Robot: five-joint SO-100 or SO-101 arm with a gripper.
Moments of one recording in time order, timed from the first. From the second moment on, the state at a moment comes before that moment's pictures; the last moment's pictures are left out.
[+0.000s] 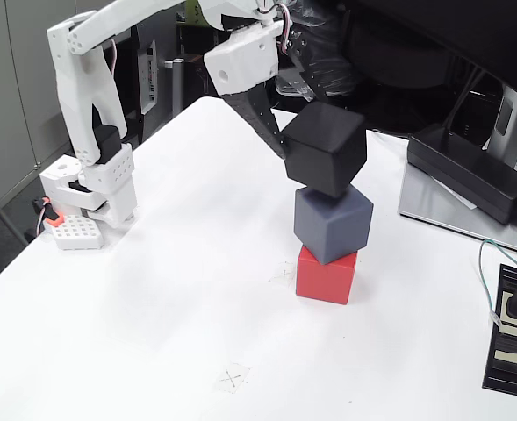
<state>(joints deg) -2.2 103.4 74.4 90.4 -73.0</state>
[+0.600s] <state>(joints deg) -1.2 101.2 75.7 87.5 -73.0</state>
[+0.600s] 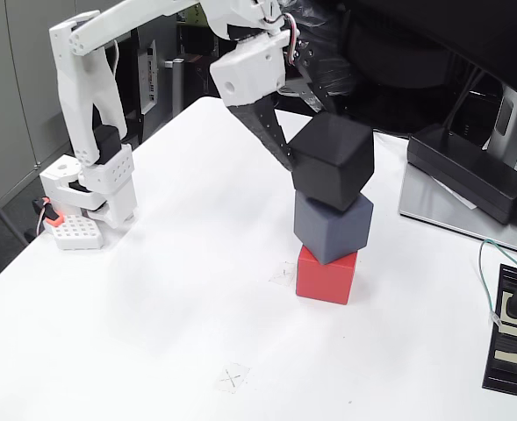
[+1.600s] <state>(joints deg) -1.1 101.1 77.0 87.5 -73.0</state>
